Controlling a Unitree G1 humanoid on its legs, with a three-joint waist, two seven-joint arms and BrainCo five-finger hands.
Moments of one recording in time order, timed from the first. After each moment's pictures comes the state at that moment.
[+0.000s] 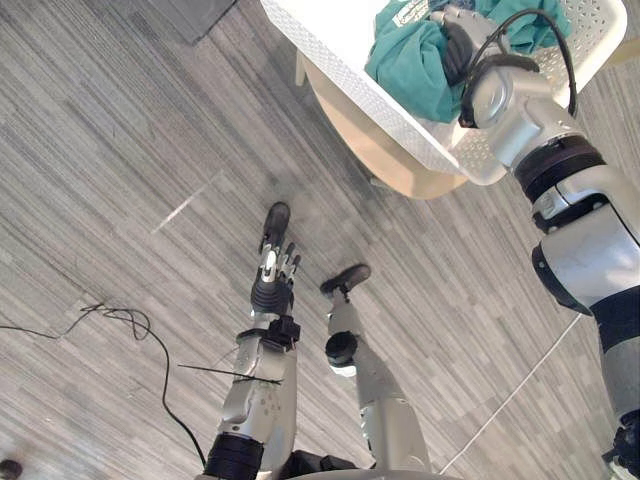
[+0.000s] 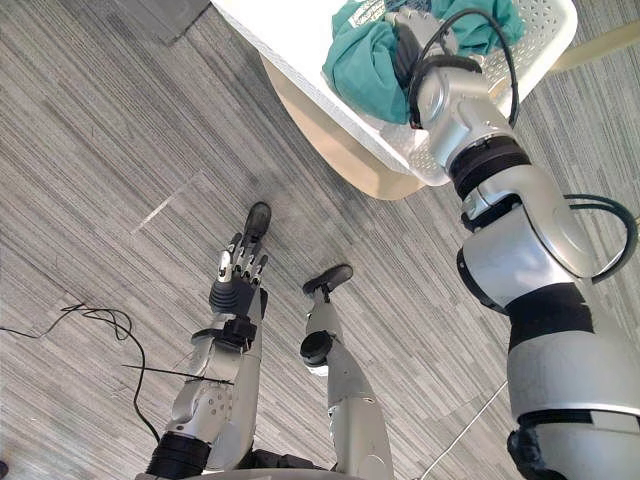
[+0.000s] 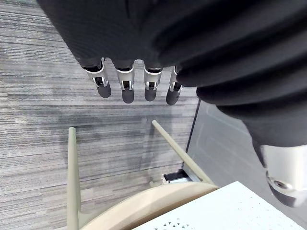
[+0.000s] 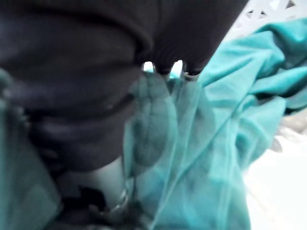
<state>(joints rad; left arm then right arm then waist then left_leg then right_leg) 0.01 -0.04 -0.16 0.08 -0.67 -0.20 -0.01 -1.58 -0.54 0.79 1.12 -0.29 0.06 -0.04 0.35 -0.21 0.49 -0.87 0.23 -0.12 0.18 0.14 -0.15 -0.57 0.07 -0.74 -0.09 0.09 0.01</state>
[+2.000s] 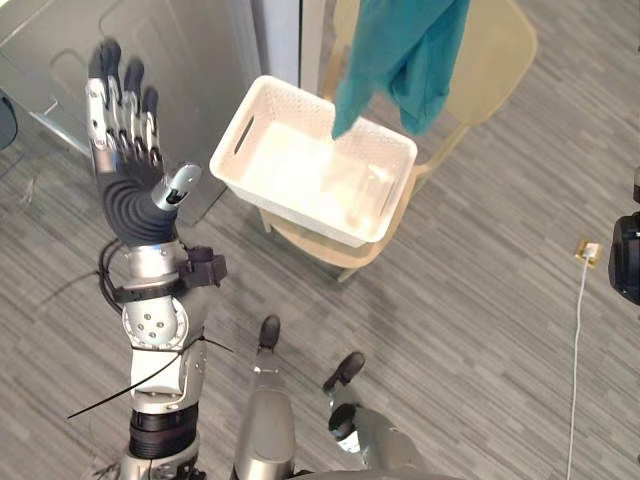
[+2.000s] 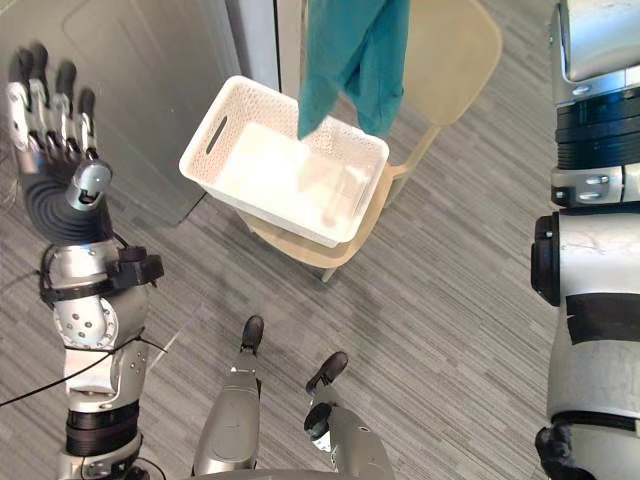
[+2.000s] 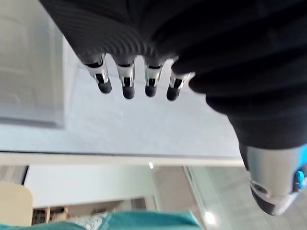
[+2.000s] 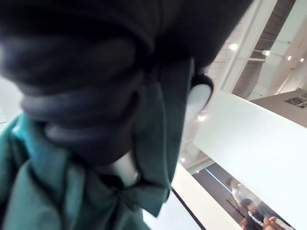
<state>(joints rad) -0.24 0.27 0.11 -0.51 -0.14 -0.25 0.18 -1.56 -0.74 0.25 0.42 0.04 -0.09 -0.26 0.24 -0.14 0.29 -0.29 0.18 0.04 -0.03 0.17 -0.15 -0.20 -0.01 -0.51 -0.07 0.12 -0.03</state>
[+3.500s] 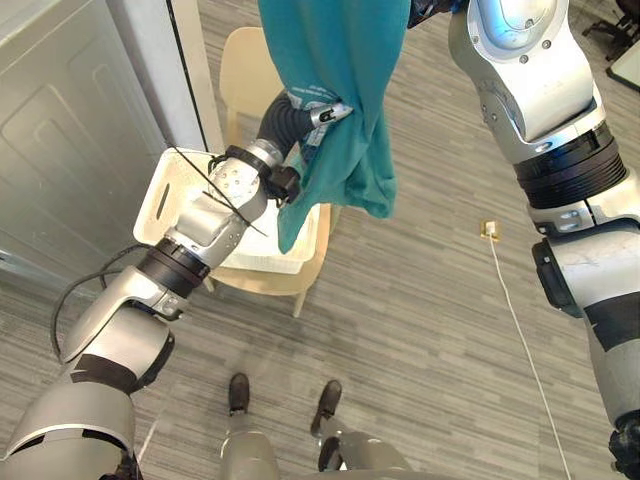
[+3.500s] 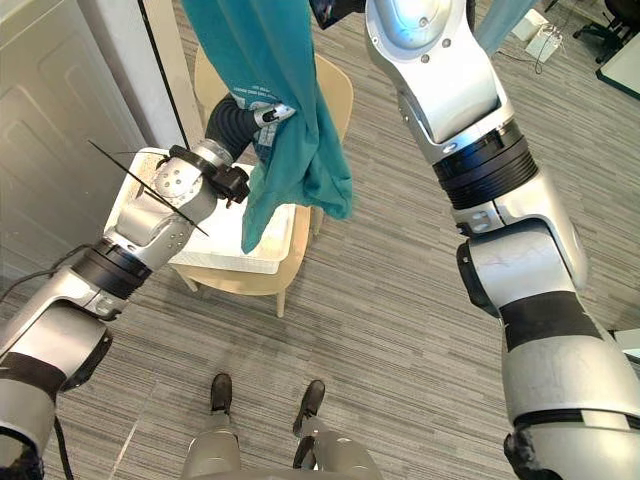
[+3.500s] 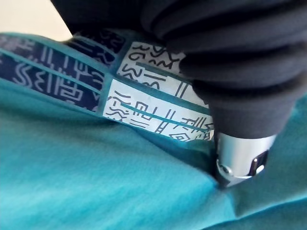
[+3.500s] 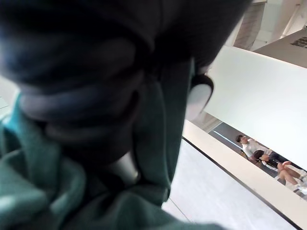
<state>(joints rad) -1.01 0.59 -0.62 0.35 -0.80 -0.13 0.07 -1.50 -0.51 0.45 0.33 0.34 -0.15 -0.18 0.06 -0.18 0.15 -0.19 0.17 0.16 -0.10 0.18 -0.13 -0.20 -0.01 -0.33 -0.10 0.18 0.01</state>
